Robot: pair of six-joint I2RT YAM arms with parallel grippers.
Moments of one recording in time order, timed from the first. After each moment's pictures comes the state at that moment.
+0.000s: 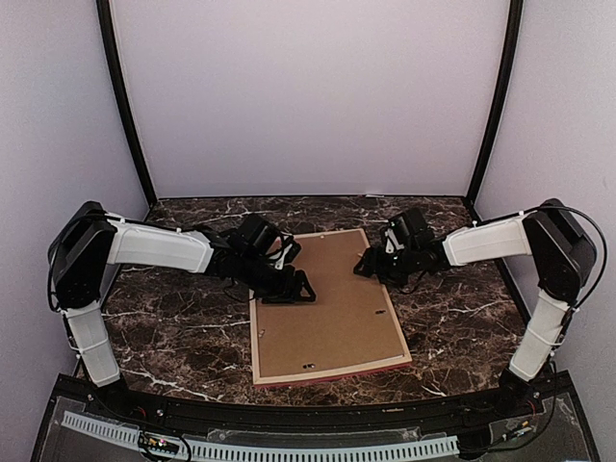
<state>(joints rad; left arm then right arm) -0.78 1.85 1.16 -0.24 0.40 -0.61 0.58 1.77 0.98 -0.08 -0.20 0.70</state>
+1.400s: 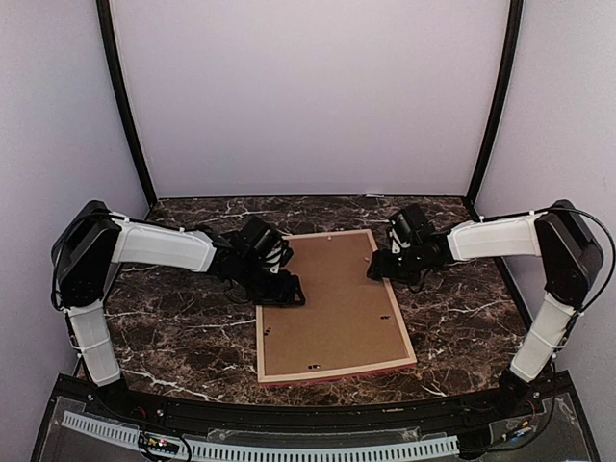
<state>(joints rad) -0.78 1.87 1.18 -0.34 0.27 -0.58 0.59 1.72 1.02 -0.29 -0.03 0.58</state>
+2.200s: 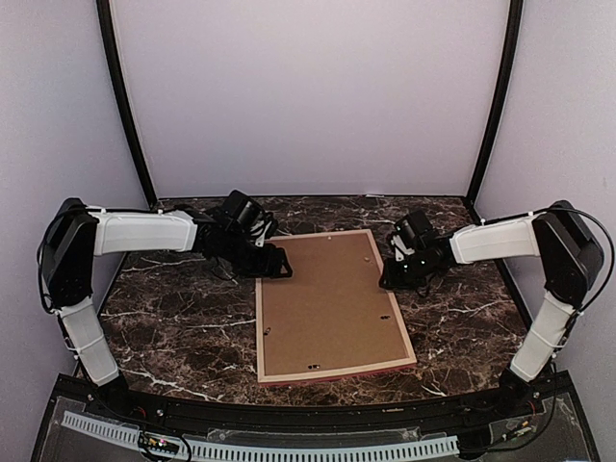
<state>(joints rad) -0.68 1.80 1.24 -0.40 0.24 -0.47 0.56 1.73 0.97 -0.29 -0.07 0.44</state>
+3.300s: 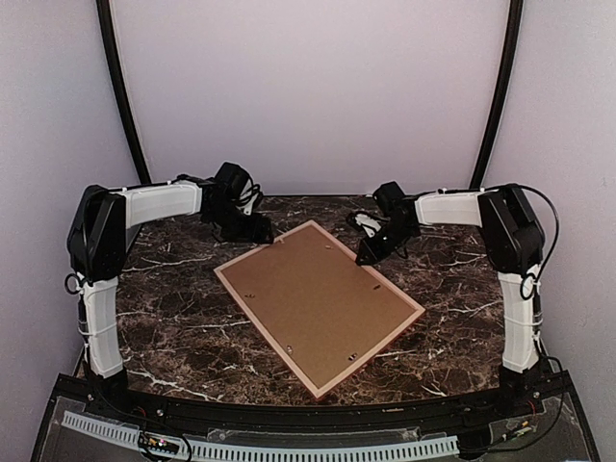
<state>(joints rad) -0.46 2.05 1.63 -0.60 0.18 -0.24 0.47 2.16 1.58 -0.56 -0.34 -0.19</state>
